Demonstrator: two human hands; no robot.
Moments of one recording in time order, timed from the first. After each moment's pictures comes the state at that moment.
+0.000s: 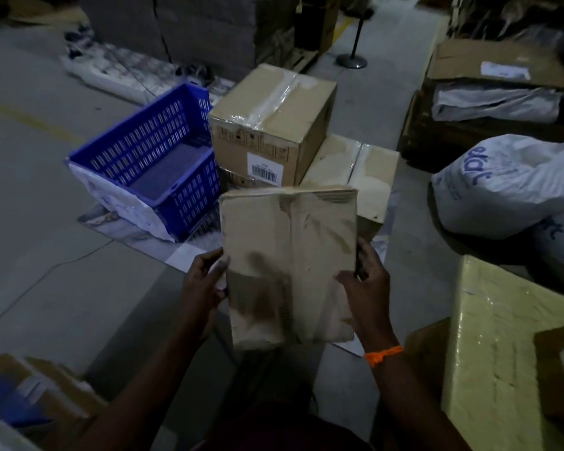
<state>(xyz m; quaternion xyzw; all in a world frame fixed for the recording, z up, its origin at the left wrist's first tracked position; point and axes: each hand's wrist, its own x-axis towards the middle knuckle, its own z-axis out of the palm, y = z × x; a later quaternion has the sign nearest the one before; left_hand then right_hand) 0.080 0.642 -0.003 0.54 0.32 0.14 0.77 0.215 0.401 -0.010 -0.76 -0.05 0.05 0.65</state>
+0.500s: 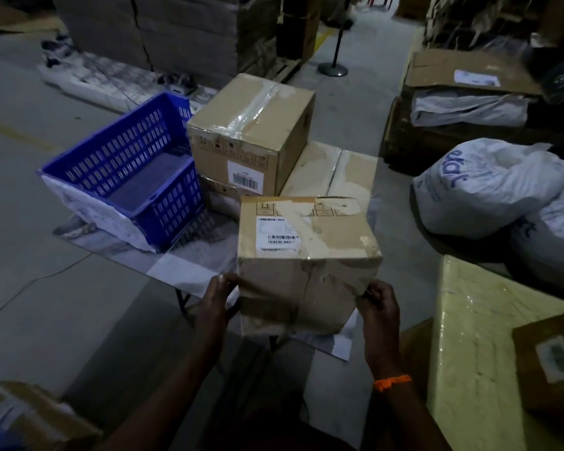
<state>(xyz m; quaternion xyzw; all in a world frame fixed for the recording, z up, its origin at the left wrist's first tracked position) 0.091 0.592 -0.026 0.57 0.29 0.14 0.76 0.203 0.344 -0.022 -0.73 0.07 0.03 0.68</state>
